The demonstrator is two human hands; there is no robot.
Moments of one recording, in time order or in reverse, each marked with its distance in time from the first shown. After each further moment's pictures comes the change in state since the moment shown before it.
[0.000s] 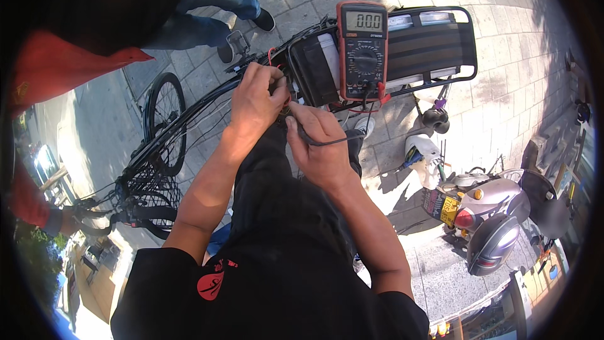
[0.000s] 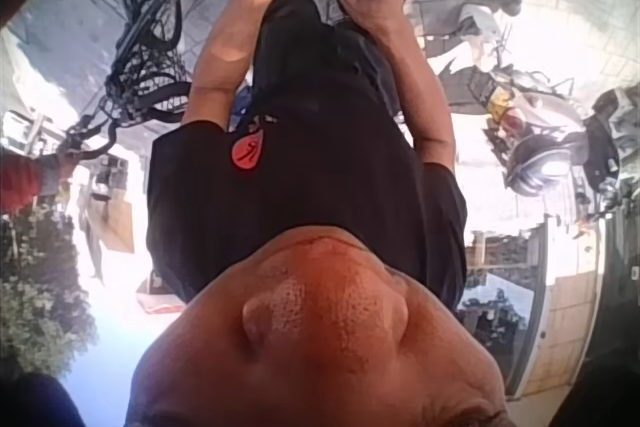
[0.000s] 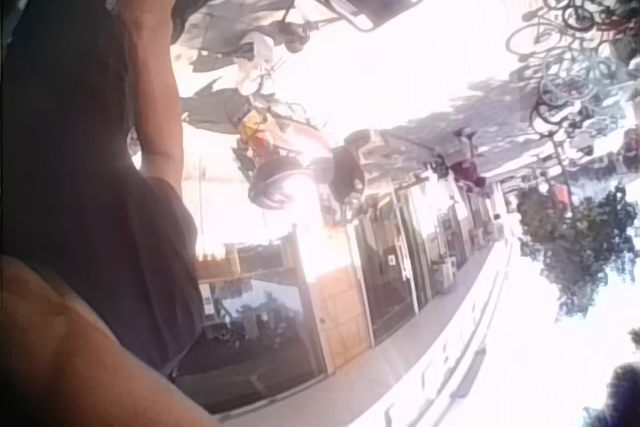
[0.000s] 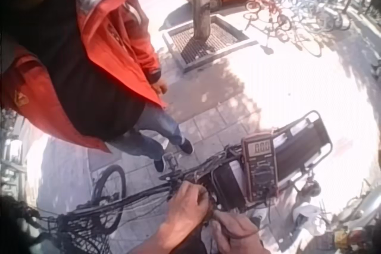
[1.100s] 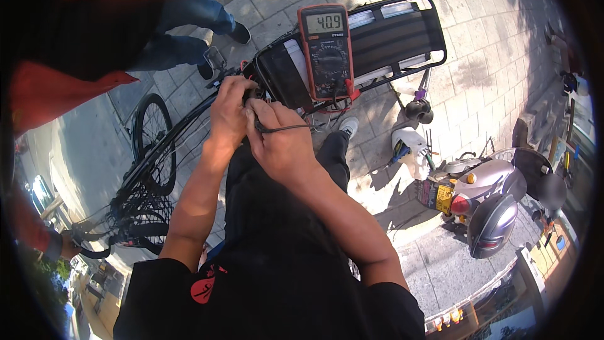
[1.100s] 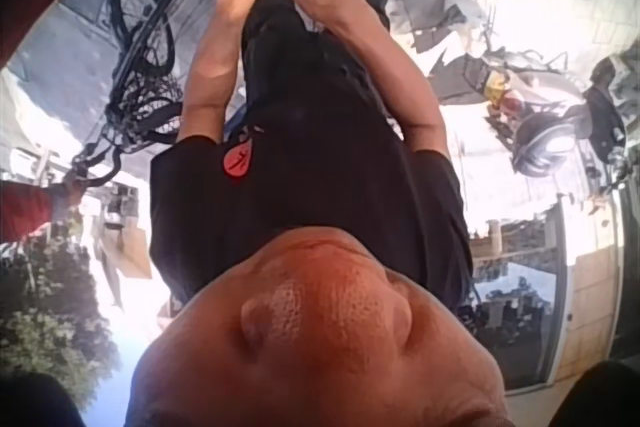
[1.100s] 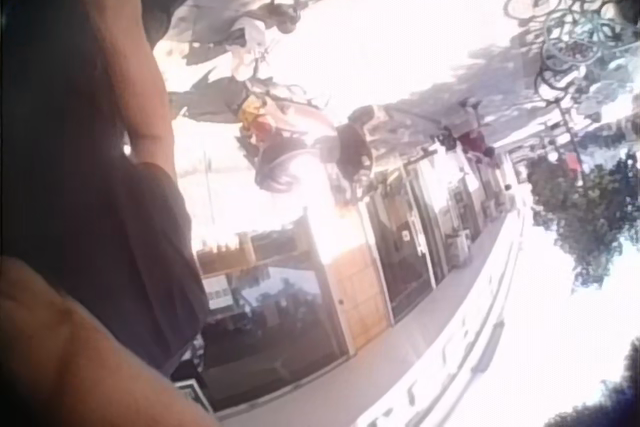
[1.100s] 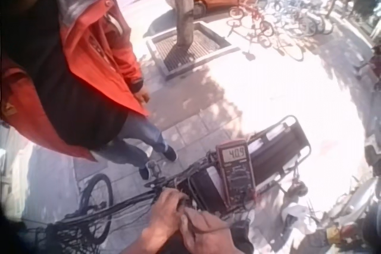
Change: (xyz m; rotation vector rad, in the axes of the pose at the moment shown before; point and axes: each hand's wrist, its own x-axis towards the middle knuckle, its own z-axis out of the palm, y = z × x) left_hand -0.004 -0.015 -0.002 -0.051 0.000 0.144; right_hand 0.028 -0.025 0.010 -0.077 0.023 0.014
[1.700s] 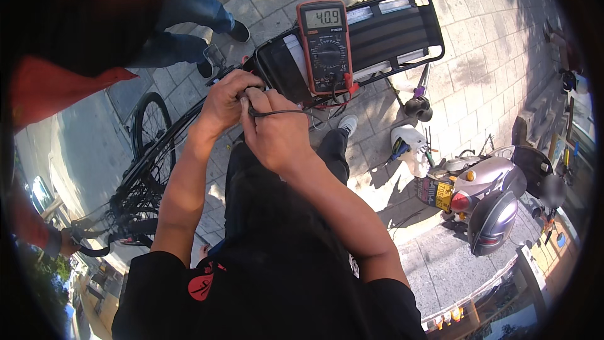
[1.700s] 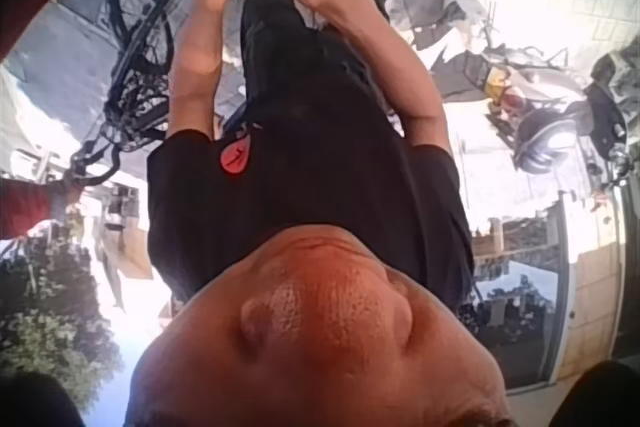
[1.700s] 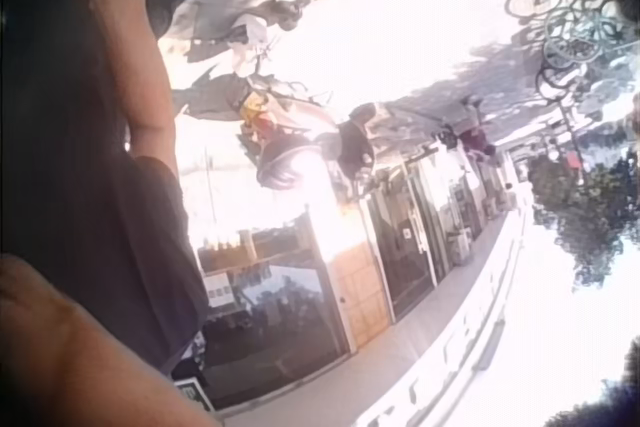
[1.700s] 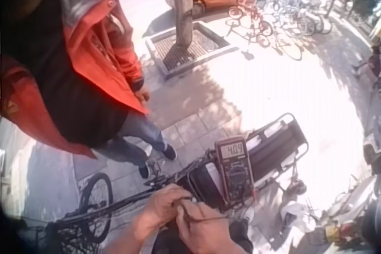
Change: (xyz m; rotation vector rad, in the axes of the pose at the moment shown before) left_hand 0.026 -0.011 -0.029 -0.272 -0.327 0.112; right_hand 0.004 -0.003 0.007 -0.135 0.014 0.014
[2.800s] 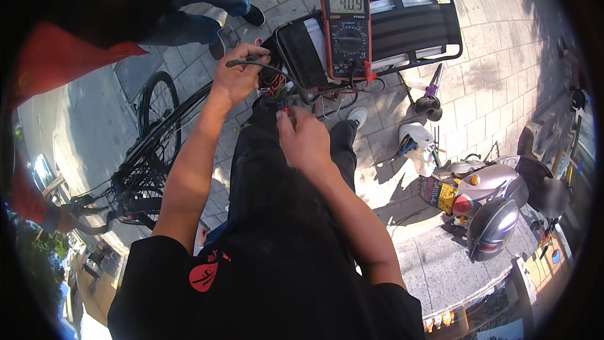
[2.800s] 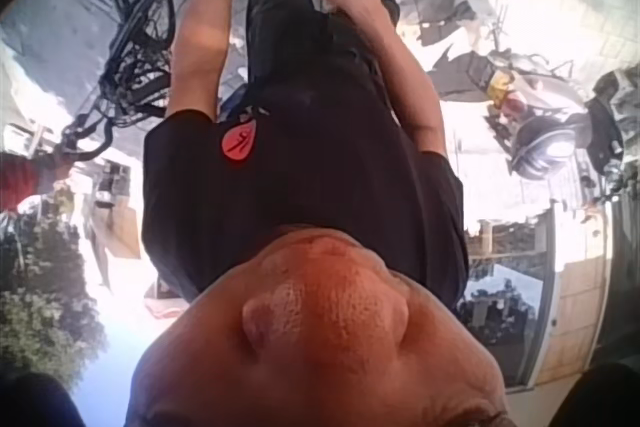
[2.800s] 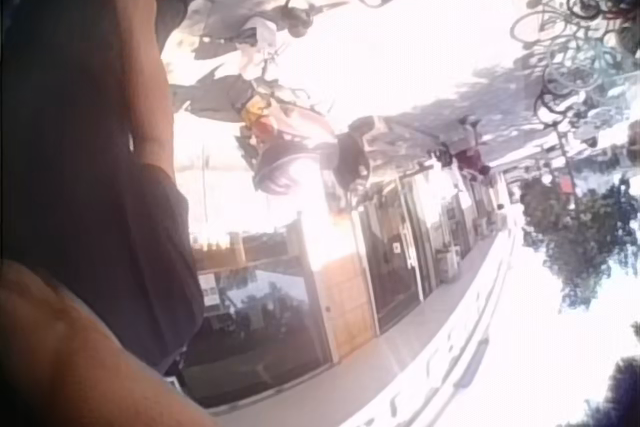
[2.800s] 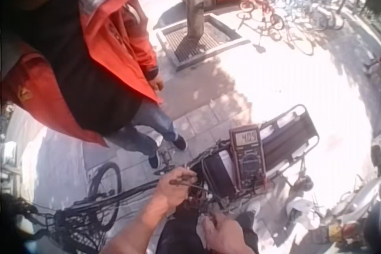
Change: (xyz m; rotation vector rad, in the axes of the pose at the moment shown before) left_hand 0.002 -0.001 0.008 -0.445 0.140 -0.528; right_hand -0.057 0.014 -0.005 0.107 -0.426 0.729
